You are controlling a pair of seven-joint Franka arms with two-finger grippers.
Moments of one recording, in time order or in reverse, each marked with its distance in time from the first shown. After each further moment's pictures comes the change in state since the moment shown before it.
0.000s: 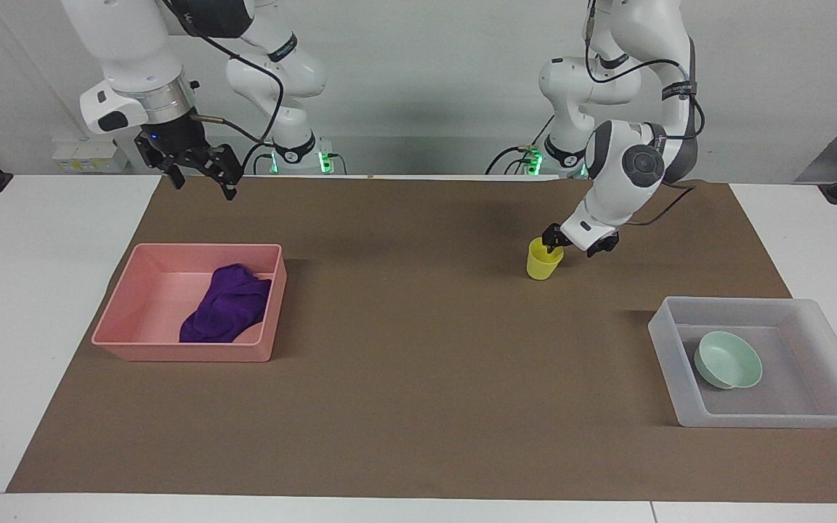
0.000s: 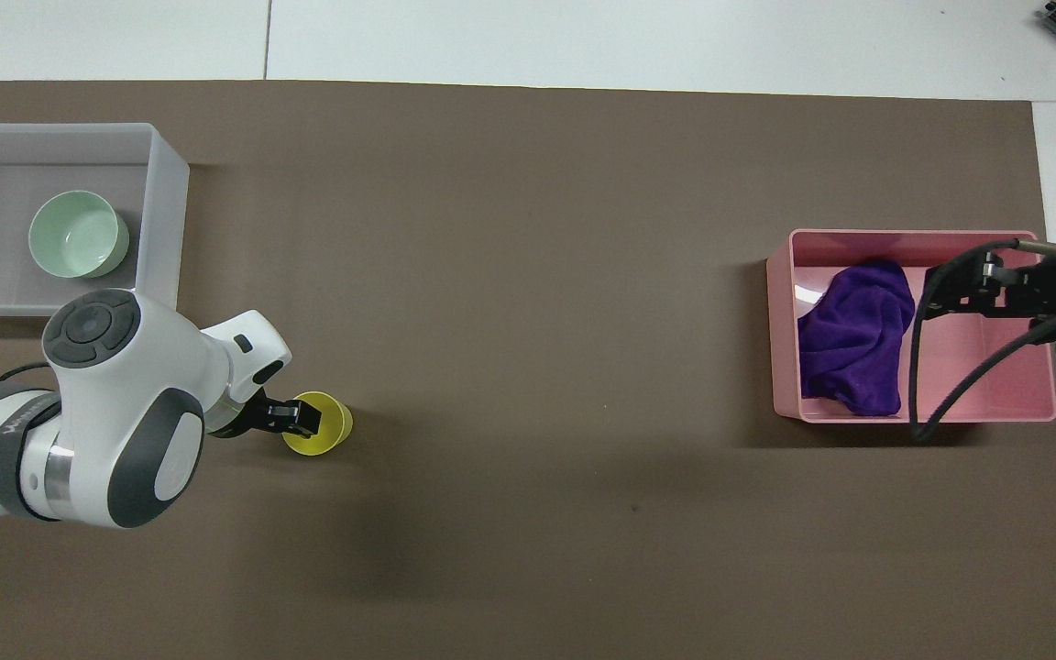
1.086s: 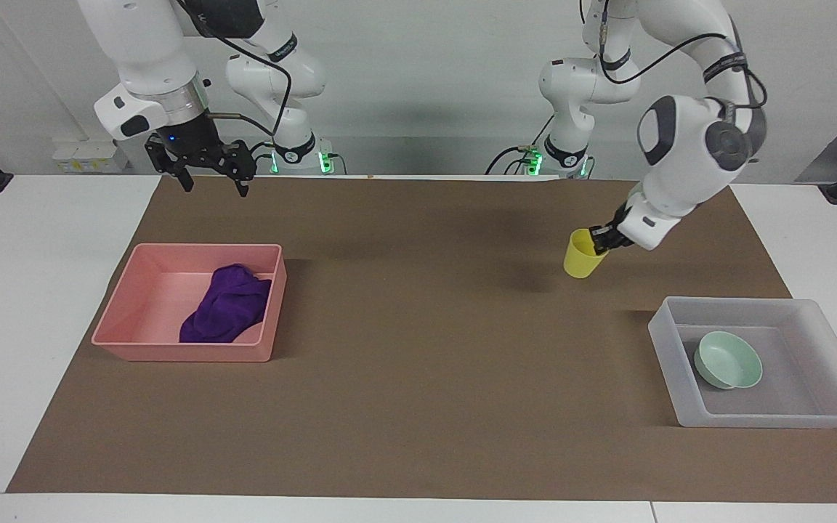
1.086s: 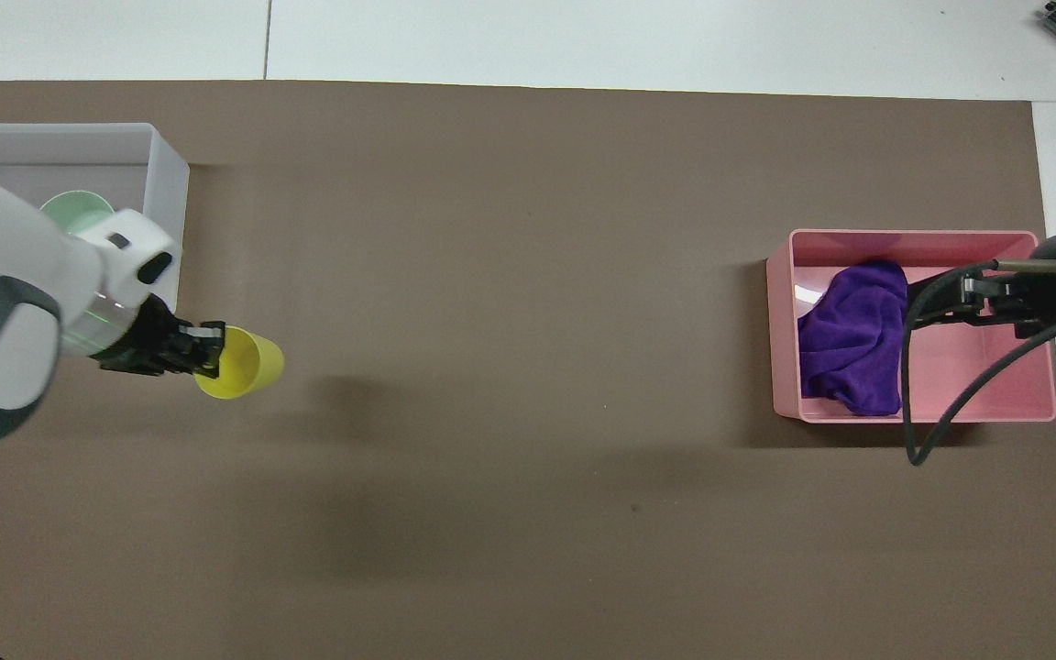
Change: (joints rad) left arm 0.159 0.053 0.035 0.416 -0.039 -0.328 -0.109; right arm -0.003 0.000 0.015 0.000 0.000 -0.002 -0.139
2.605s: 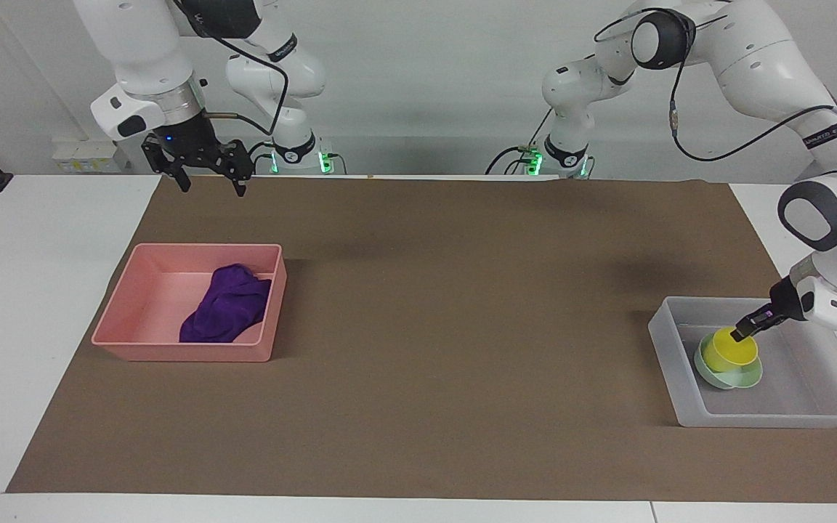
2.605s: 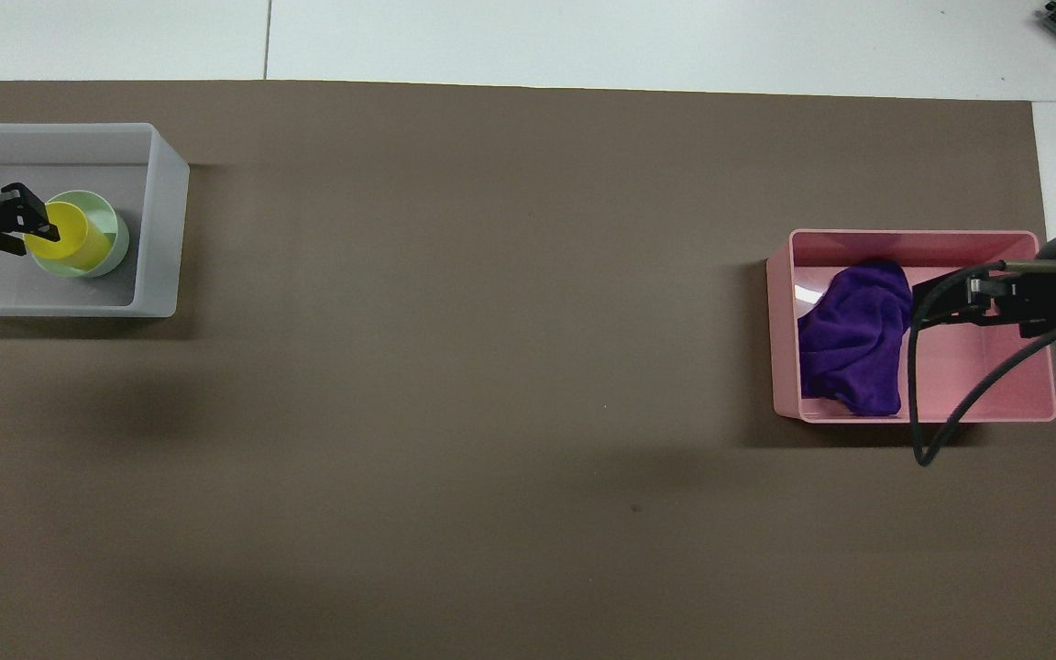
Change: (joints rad) left arm 0.310 0.463 -0.013 0.421 0.048 0.205 0.137; right arm -0.008 0.000 0.000 0.000 0.000 0.000 -0.003
